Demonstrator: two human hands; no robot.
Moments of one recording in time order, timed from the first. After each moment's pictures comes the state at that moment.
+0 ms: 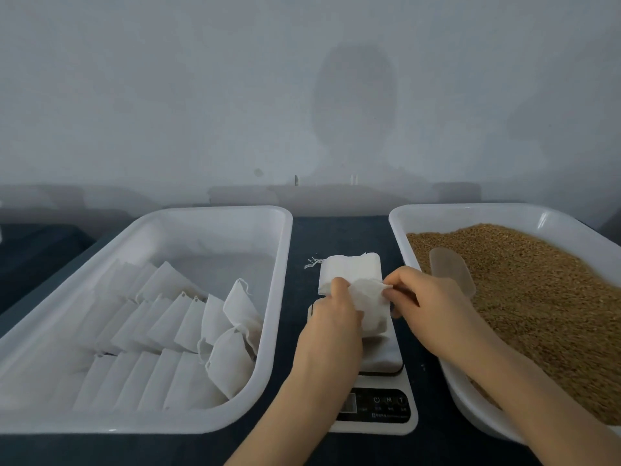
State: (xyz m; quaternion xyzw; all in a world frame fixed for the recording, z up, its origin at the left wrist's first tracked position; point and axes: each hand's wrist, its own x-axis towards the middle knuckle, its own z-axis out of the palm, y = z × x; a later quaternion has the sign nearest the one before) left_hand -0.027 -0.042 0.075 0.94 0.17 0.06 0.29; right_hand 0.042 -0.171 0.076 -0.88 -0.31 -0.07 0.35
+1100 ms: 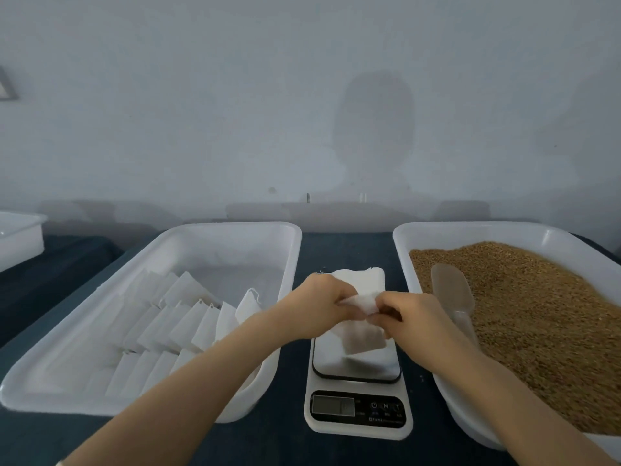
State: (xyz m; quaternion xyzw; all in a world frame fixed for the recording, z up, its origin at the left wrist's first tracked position) left_hand -0.003 0.009 0.102 0.97 -0.05 -0.01 0.25; right_hand 0.040 -0.167 0.075 -0.87 -0.34 -0.01 0.34
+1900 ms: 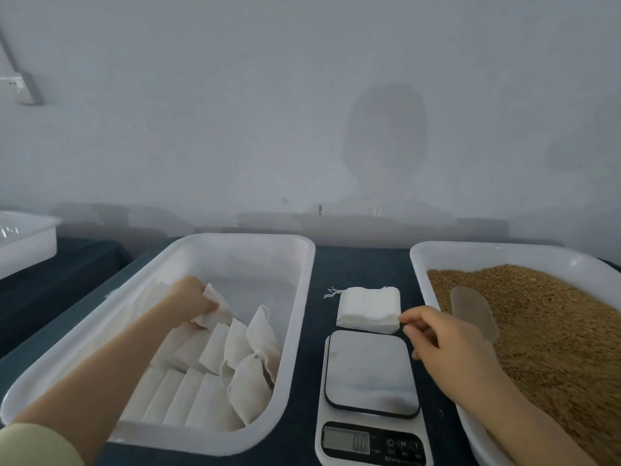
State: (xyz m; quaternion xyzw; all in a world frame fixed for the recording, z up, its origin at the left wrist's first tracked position) left_hand -0.015 0.223 0.063 0.89 0.39 0.05 0.25; right_hand 0.048 -0.171 0.068 -0.89 -0.27 -0.08 0.35
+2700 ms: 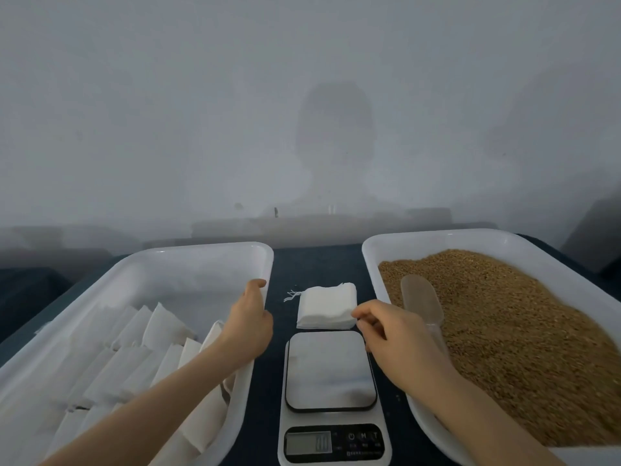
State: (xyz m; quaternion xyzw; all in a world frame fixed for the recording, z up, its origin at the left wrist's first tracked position) left_hand 0.014 0.045 0.078 0.91 0.22 0.08 0.34; right_hand 0.040 -0.174 0.075 -0.89 -0.27 -0.09 0.36
